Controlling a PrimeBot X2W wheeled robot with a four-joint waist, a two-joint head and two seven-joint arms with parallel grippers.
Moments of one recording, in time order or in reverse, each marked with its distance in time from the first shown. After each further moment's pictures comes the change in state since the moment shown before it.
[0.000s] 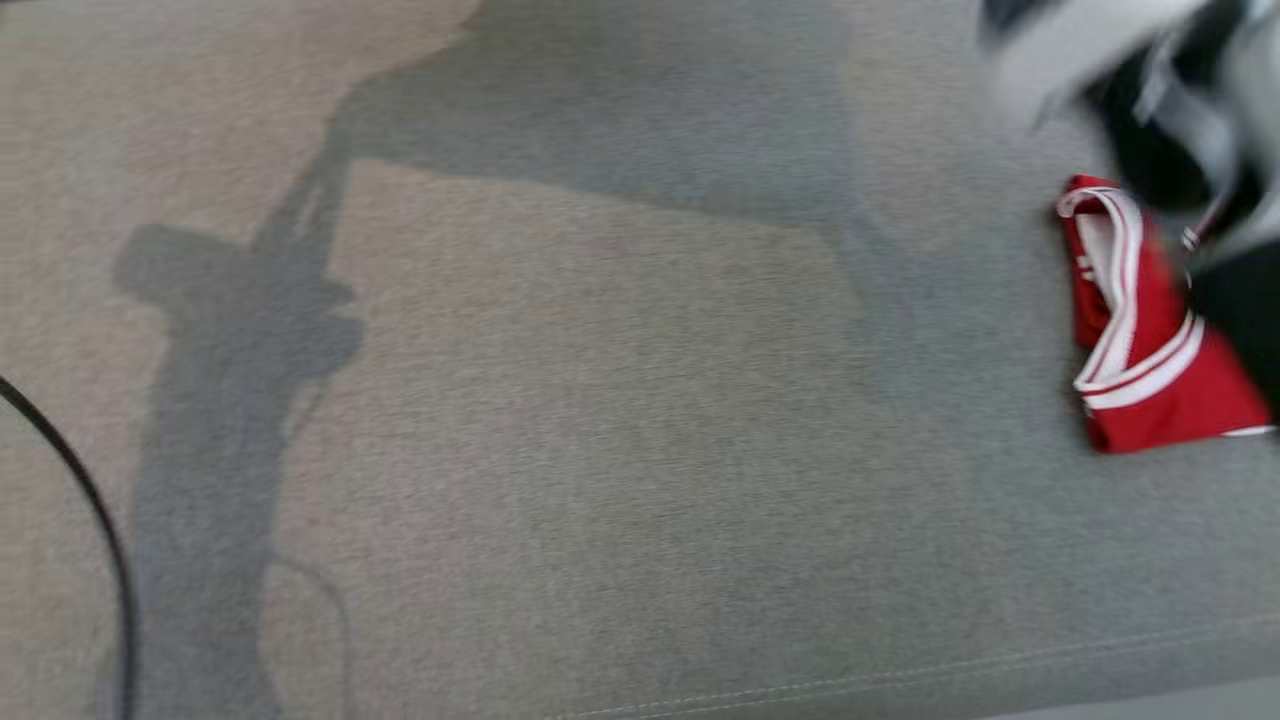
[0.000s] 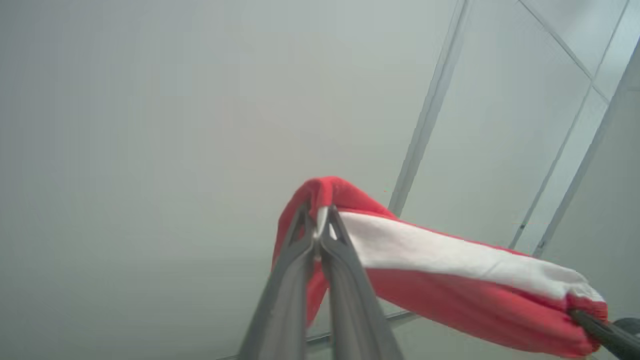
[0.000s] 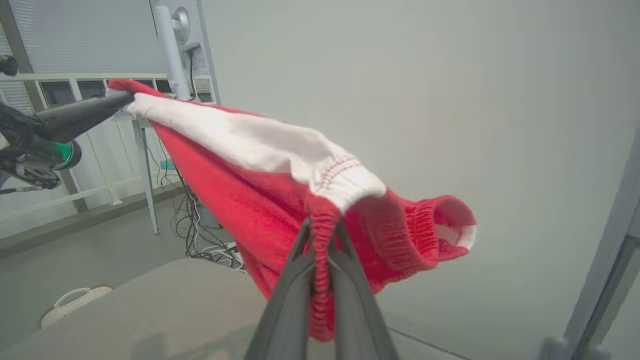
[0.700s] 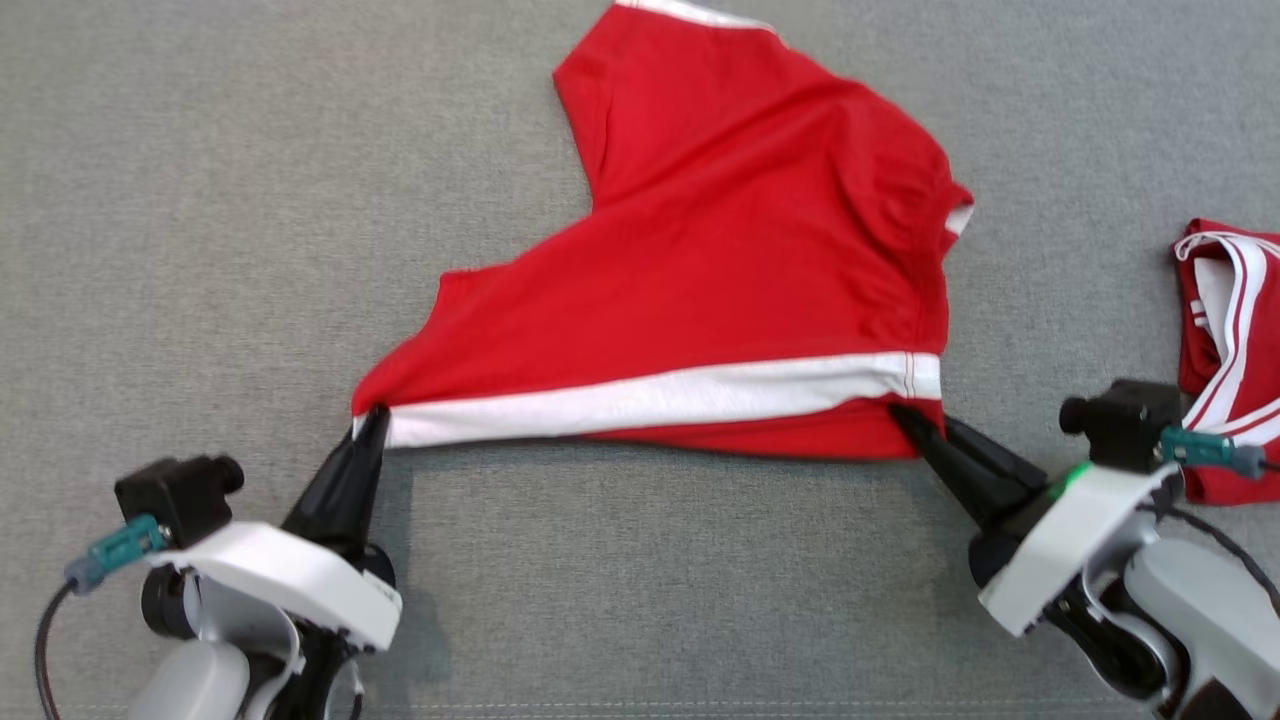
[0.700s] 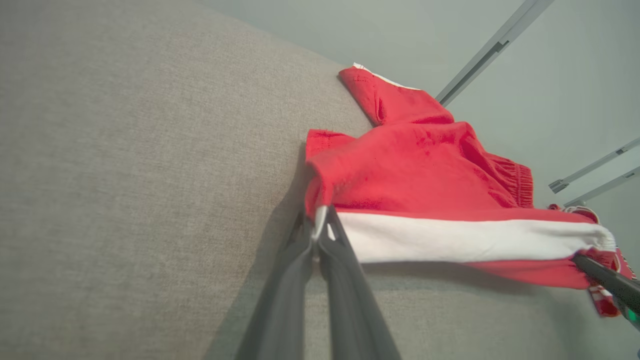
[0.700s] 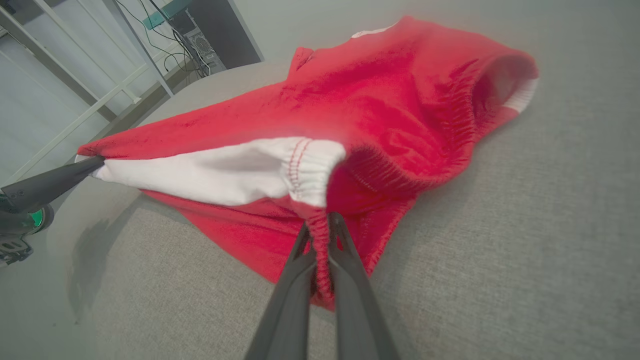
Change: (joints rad) left arm 1.114 -0.074 -0.069 -0.382 0.024 0.199 -0.287; right arm 0.675 -0.198 0.214 -0.119 0.097 0.000 -0.133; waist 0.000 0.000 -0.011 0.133
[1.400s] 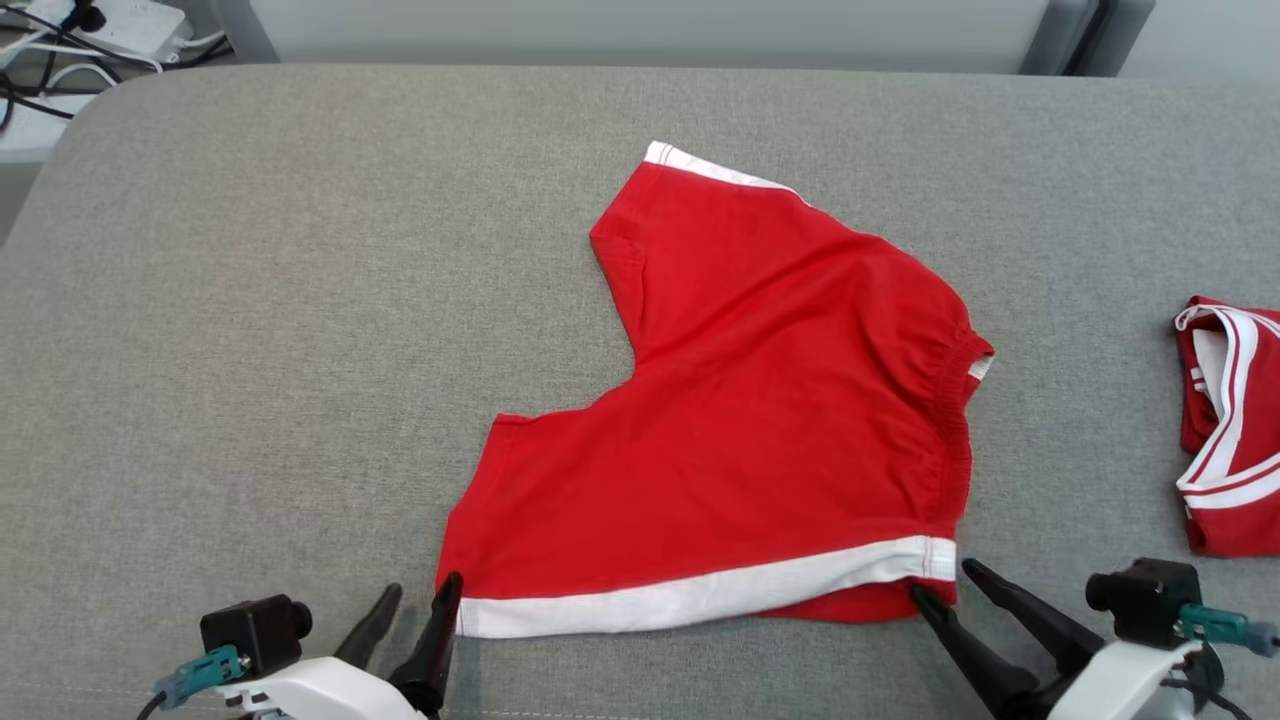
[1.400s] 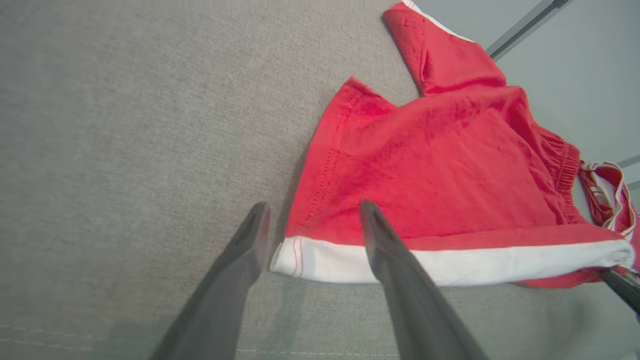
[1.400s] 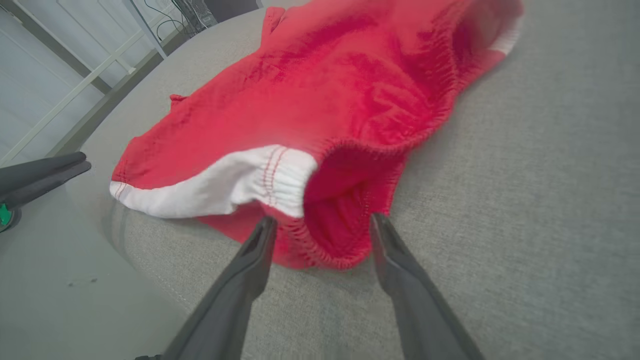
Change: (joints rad) left arm 0.226 -0.021 -0.072 -0.054 -0.016 0.119 0.070; right arm 0.379 -0.002 -0.173 -0.066 -0.123 0.000 0.037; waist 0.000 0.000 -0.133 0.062
